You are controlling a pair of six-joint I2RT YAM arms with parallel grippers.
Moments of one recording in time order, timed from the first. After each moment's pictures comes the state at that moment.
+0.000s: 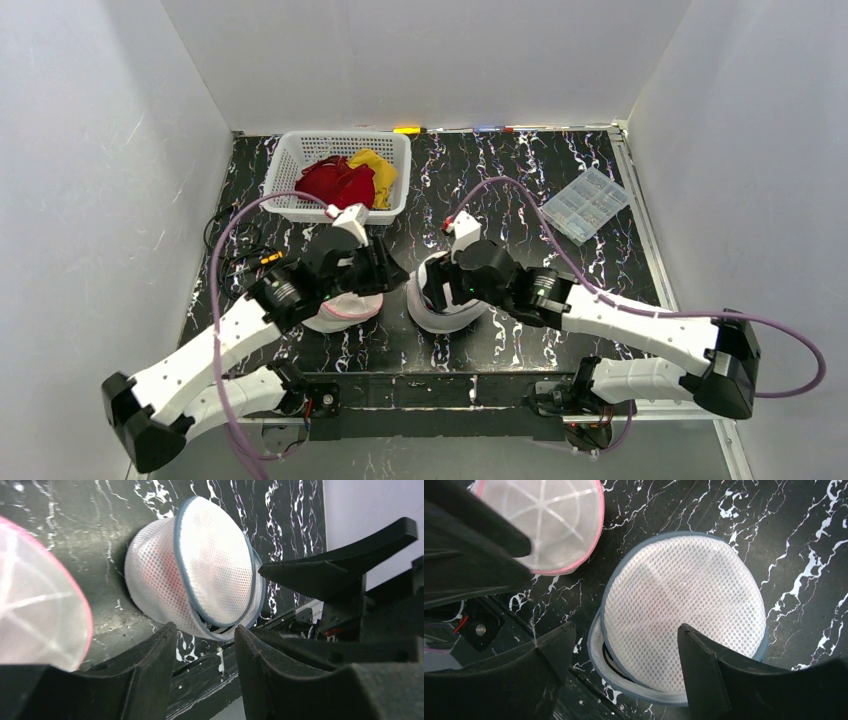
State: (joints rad) left arm -0.80 0.98 0.89 -0.54 0.00 -0.81; right arm 1.11 1.12 0.88 -0.33 0.22 0.44
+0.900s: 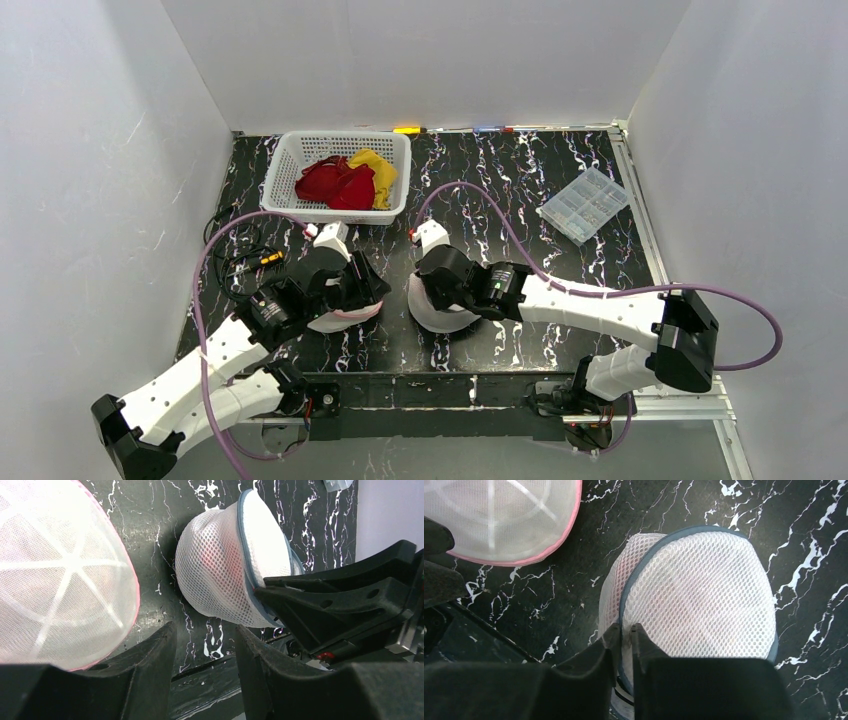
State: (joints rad) left arm -0.80 0.77 0.76 -0.64 -0.14 -0.87; right arm 1.19 1.39 1.05 -0.46 0.33 0.41
